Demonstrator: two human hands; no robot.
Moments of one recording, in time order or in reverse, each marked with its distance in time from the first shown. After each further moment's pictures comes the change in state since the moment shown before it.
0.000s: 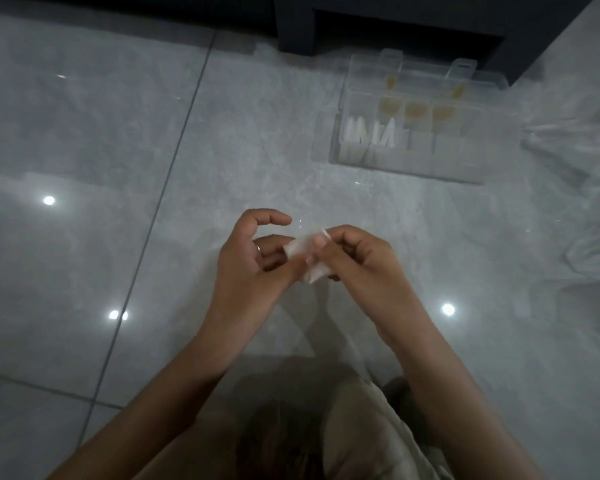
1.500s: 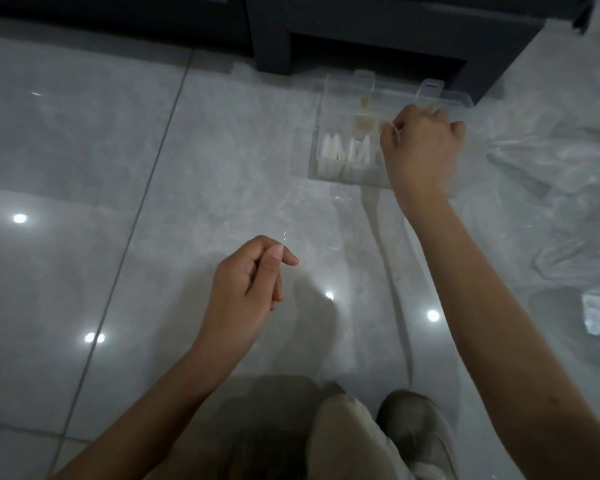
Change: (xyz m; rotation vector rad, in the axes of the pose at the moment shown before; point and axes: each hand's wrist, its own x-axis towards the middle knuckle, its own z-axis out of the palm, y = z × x) left_hand 0.009 -0.014 0.007 0.200 -0.034 0.161; right_hand 0.149 -0.022 -0.097 -1.296 0.745 -0.268
